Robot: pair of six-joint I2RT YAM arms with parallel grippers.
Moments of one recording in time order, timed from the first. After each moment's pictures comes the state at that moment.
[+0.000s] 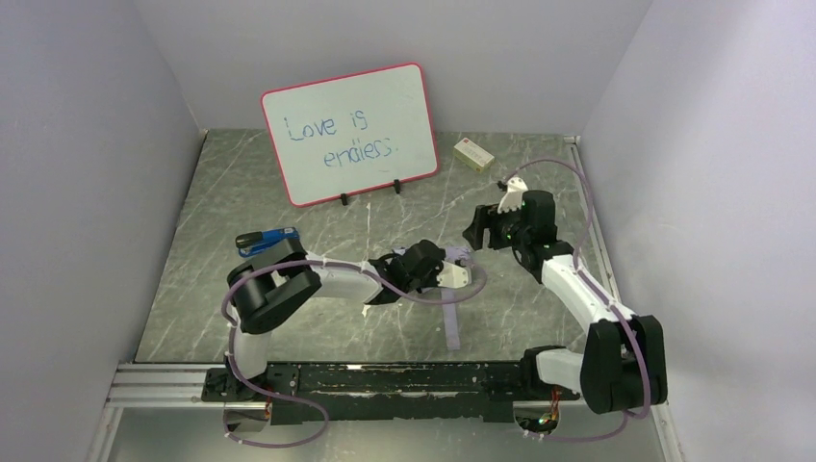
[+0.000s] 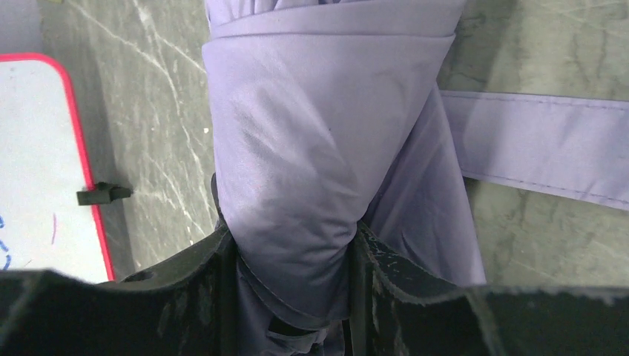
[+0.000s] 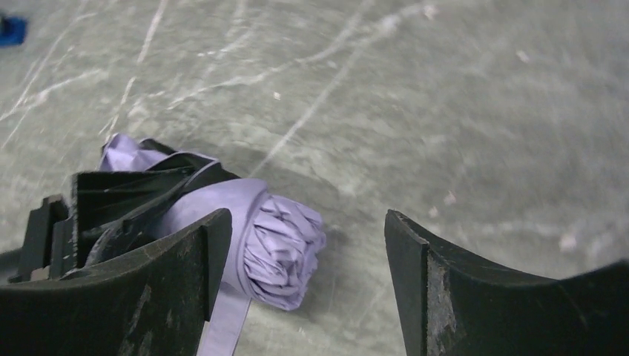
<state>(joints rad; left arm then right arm) -1.06 1.94 1.04 0.20 -0.25 0.67 0.13 1.20 0.66 -0.07 -0.32 0.10</state>
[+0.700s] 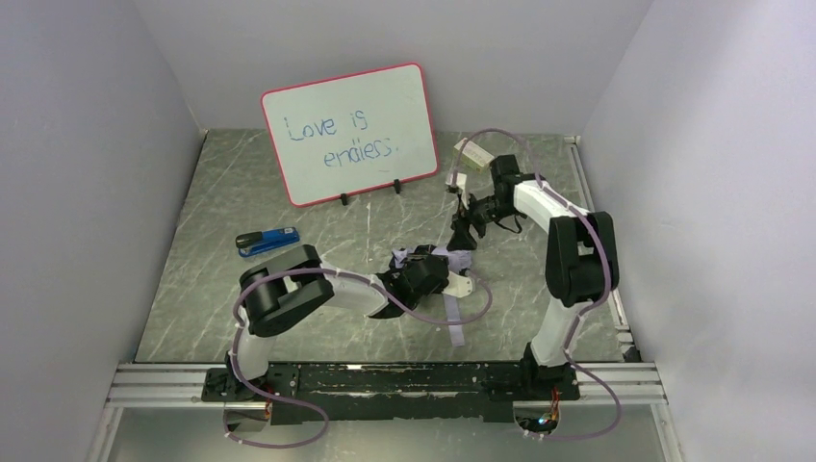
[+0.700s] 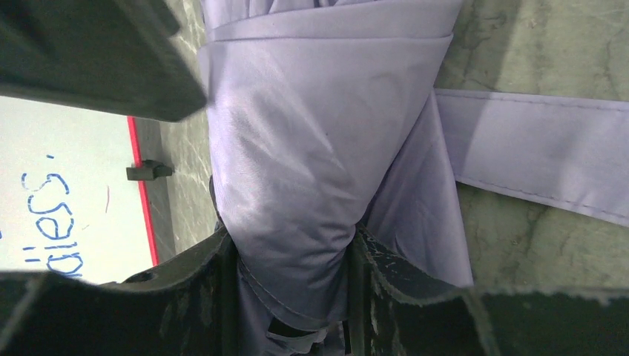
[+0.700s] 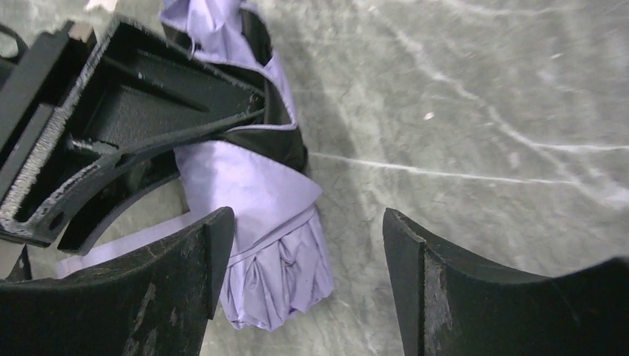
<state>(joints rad) -1.14 1.99 1.00 0.34 -0.48 0.72 0.15 1.83 1.26 -0.70 -0.92 -0.95</state>
